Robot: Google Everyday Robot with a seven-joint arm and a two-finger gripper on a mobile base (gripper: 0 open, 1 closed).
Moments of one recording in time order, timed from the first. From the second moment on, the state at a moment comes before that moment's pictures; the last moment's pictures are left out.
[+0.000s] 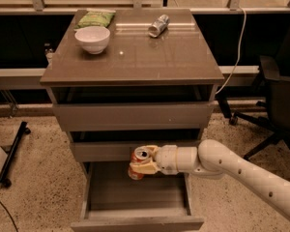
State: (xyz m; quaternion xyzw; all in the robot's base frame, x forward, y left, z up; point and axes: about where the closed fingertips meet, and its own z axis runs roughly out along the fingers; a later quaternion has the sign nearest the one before) arm 0.534 0.013 0.578 -0.45 0.67 0.39 0.43
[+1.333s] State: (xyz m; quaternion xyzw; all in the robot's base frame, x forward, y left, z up) arm 0.536 0.057 0.499 -0.41 0.72 0.36 0.42
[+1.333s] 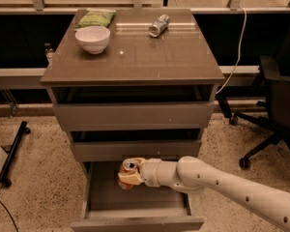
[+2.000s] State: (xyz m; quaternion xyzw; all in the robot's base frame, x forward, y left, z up) arm 0.547 0.053 0.431 -0.36 0.76 0.36 0.41
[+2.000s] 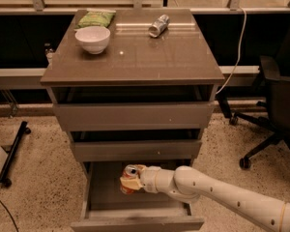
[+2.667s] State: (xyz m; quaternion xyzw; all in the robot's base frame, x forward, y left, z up) arm 0.547 0.043 0.392 -0.36 0.78 0.33 0.40
